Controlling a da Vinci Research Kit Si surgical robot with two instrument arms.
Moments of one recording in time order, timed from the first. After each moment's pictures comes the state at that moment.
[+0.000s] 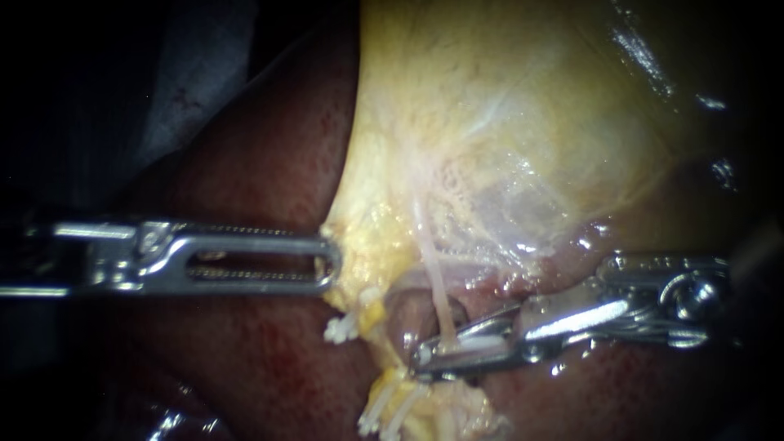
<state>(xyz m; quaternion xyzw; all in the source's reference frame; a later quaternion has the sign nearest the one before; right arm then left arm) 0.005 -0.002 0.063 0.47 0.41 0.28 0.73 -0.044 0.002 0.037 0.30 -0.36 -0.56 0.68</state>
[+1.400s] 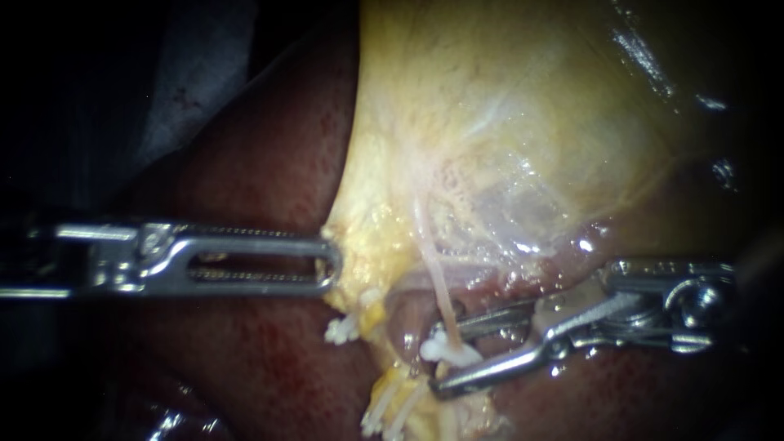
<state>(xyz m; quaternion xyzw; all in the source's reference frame) 0.006 -0.002 0.062 0.44 0.45 0.27 0.73 -0.044 0.002 0.037 0.30 -0.36 -0.56 0.68</state>
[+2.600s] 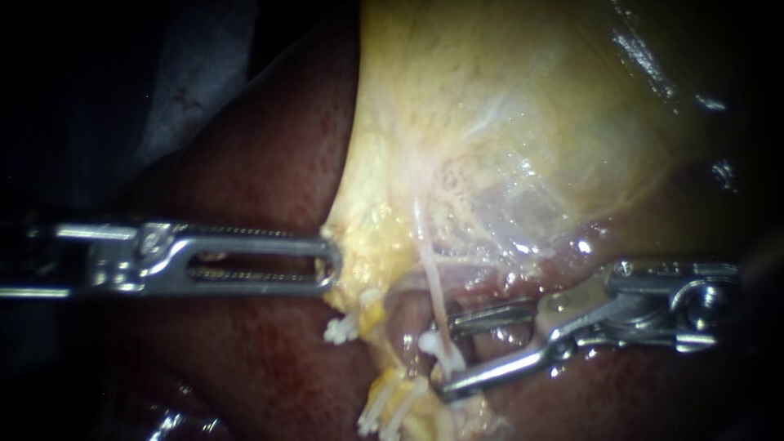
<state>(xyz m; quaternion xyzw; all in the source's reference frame) 0.006 -0.002 0.062 0.43 0.46 0.26 0.74 -0.044 0.002 0.037 0.30 -0.36 -0.56 0.68</state>
